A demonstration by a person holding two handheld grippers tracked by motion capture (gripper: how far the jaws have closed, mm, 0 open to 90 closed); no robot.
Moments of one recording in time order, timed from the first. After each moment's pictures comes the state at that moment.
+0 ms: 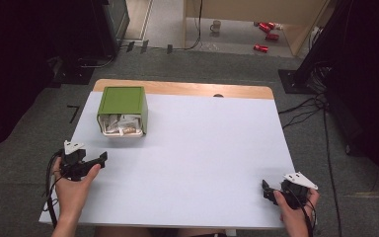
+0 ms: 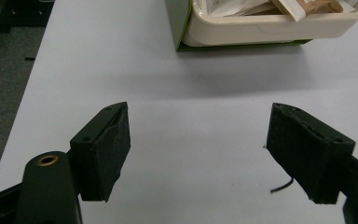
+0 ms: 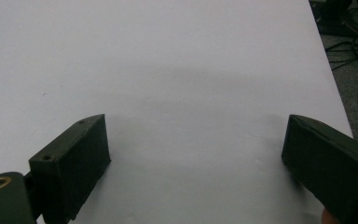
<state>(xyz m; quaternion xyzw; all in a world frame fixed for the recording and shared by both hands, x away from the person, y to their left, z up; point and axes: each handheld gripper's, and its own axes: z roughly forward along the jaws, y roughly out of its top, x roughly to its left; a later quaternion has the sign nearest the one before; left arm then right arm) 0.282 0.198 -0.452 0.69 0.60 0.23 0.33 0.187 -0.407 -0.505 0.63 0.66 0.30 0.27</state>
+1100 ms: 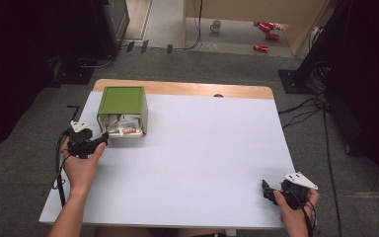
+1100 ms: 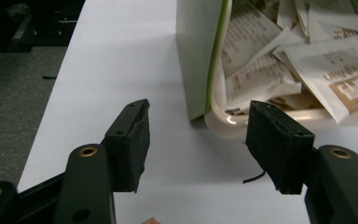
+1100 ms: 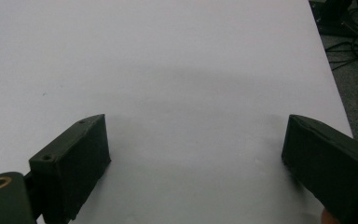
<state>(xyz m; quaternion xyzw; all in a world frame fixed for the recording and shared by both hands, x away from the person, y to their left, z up) 0.340 0.189 -0.443 0.67 0.61 0.26 0.34 0.187 -0.407 -0.506 0.63 0.66 0.30 0.27</state>
